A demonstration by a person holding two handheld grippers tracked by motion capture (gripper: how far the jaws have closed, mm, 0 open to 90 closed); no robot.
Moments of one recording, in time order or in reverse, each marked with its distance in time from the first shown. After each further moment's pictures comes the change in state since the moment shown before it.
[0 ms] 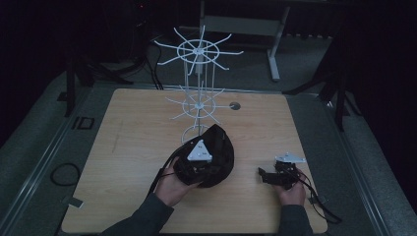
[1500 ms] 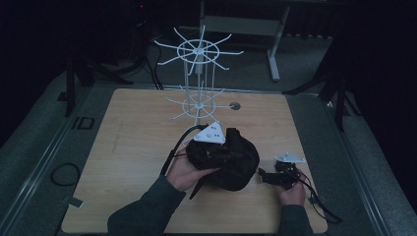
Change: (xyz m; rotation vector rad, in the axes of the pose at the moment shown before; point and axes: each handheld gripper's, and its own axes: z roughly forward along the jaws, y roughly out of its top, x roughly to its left) left arm -0.007 0.068 -0.016 -0.162 -0.190 0.081; right arm 0.000 0.000 0.000 -0.001 0.000 -0.002
